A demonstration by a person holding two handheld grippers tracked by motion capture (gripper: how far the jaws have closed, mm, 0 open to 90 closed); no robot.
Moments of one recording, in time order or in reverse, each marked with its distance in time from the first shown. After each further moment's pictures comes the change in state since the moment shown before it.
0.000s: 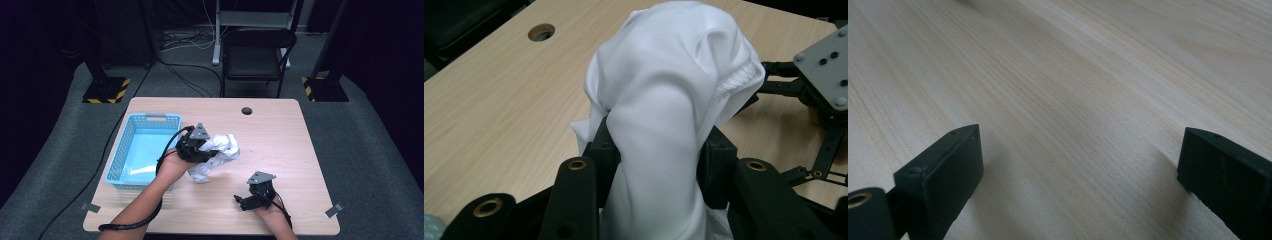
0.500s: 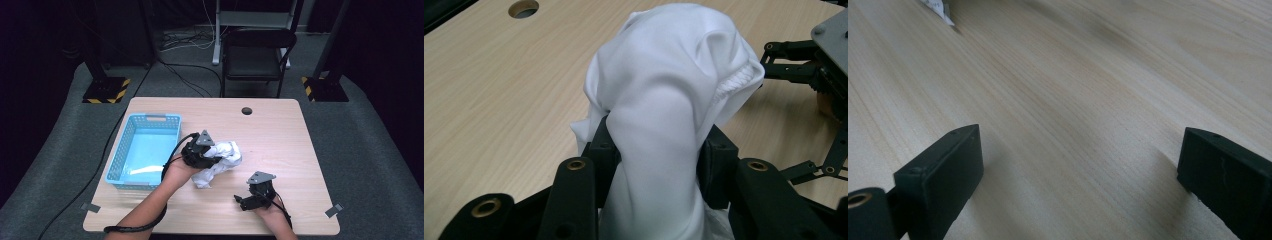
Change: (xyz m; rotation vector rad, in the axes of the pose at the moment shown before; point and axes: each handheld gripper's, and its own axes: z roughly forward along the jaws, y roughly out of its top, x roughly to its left) left arm -0.008 -0.015 0.024 0.034 -0.013 -0.017; right arm 0.000 0.000 0.000 -0.001 -0.001 -0.001
